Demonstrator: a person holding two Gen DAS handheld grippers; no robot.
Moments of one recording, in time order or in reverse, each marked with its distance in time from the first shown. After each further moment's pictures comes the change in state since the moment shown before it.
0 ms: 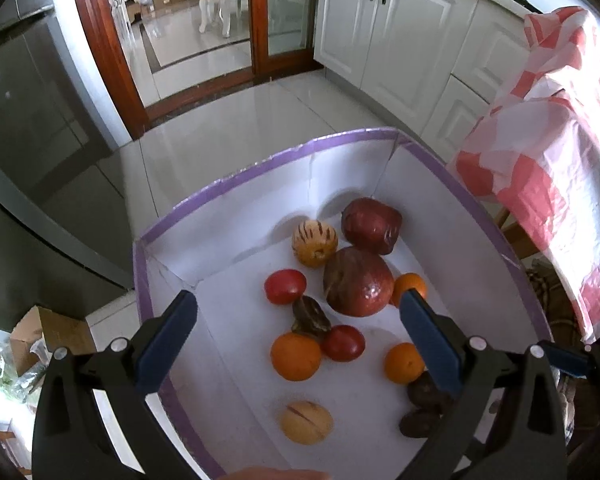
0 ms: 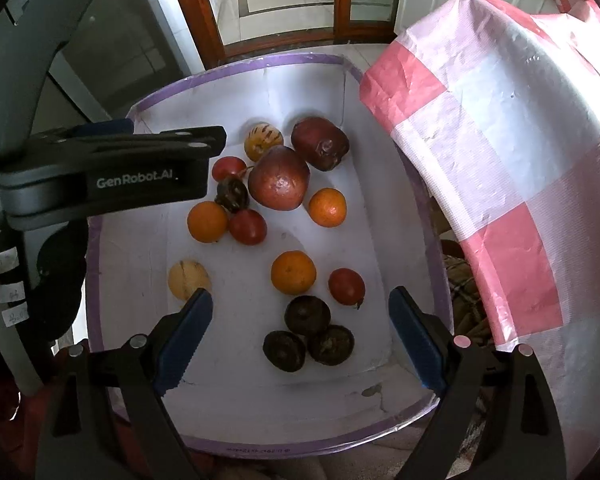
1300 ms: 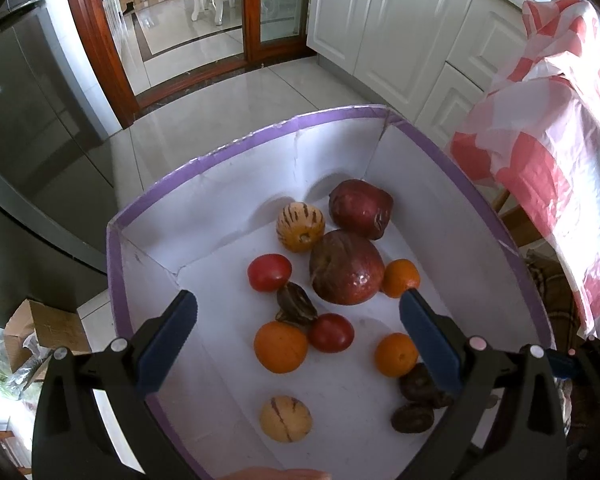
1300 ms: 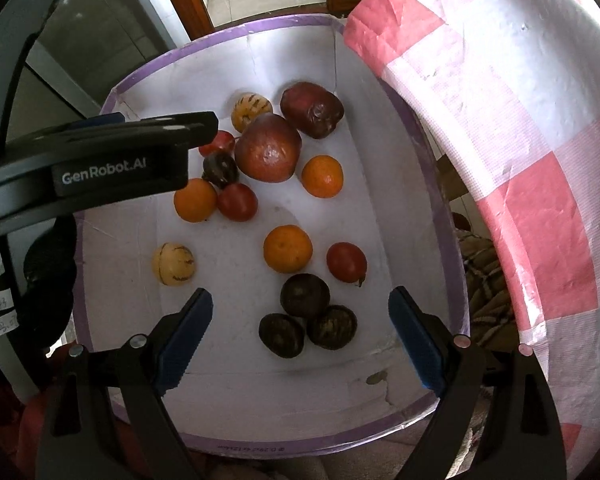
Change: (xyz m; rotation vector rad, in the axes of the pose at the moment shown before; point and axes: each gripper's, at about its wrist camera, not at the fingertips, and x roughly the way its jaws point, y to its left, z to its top) left arm 0.010 -0.007 -0.001 0.009 0.043 -0.028; right arm 0.019 -0.008 -0.006 0.042 0.088 0.018
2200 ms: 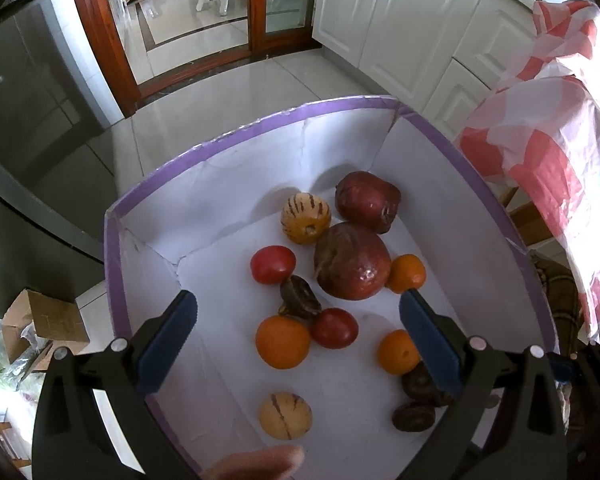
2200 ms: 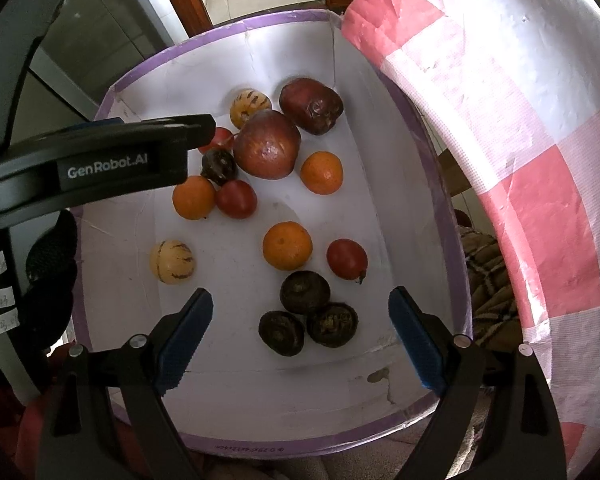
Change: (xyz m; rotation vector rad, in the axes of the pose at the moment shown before) left arm 0.004 0.006 0.002 -0.019 0.031 0.000; right arm 0.002 -0.001 -0.003 0.000 0.005 0.003
